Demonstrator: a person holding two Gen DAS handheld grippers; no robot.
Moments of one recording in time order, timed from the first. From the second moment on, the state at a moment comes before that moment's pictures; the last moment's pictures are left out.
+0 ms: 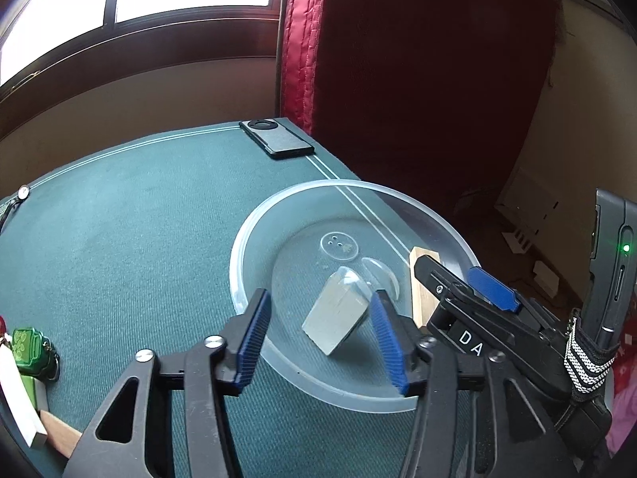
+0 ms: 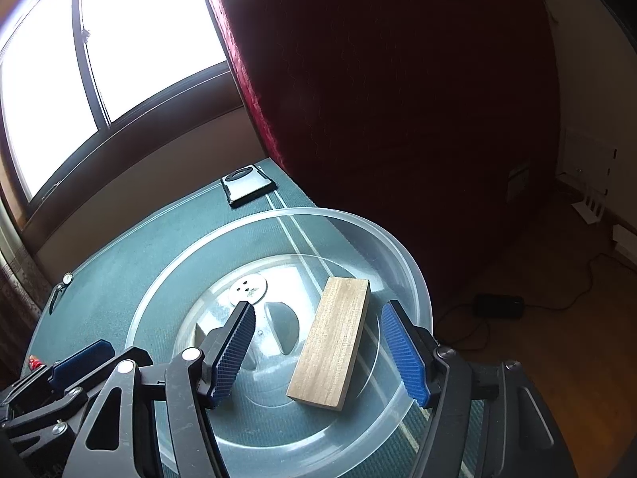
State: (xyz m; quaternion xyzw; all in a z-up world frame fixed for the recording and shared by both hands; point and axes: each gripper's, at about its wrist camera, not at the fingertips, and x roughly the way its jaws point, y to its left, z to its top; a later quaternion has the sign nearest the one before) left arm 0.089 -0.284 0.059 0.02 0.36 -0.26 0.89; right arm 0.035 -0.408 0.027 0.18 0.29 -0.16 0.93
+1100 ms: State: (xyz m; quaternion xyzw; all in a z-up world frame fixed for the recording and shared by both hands) left arm 0.045 -0.180 0.051 0.00 0.37 -0.12 0.92; right arm 0.036 -0.406 0.027 0.18 0.28 -0.16 0.93
